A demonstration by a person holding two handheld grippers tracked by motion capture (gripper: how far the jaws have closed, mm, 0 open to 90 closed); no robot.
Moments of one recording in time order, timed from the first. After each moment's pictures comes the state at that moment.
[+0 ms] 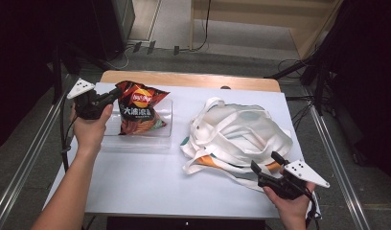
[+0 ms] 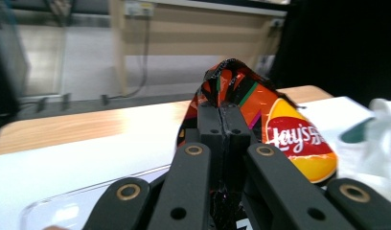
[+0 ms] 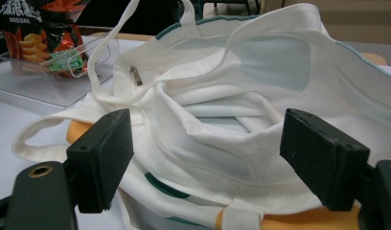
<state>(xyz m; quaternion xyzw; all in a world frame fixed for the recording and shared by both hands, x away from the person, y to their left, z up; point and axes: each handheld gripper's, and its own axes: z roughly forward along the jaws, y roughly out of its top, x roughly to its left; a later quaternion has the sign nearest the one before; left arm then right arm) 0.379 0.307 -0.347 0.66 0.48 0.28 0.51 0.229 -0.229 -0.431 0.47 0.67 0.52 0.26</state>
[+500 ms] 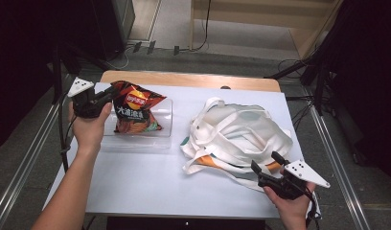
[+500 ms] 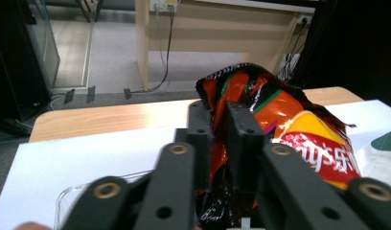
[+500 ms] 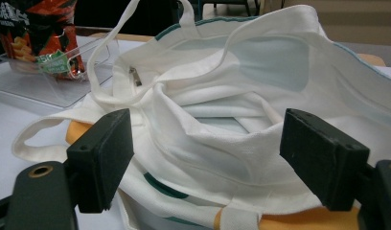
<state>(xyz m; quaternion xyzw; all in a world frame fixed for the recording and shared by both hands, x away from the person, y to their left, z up) 0.379 0.312 -0.348 0.64 0.50 0.29 0.50 0.228 -0.230 -0.430 0.47 0.67 0.52 0.26</state>
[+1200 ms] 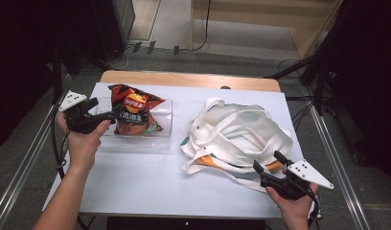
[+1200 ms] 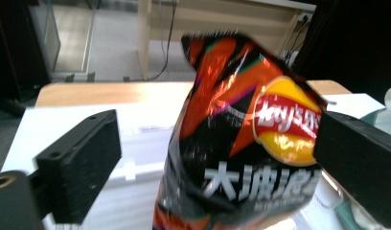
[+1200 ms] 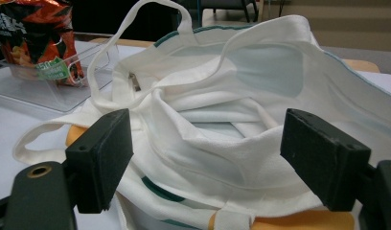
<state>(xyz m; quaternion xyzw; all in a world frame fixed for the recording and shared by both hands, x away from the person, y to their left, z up) 0.336 0.315 -0.354 0.64 0.52 0.27 0.49 0.227 -0.235 -0.427 0.46 0.66 0.52 0.27</state>
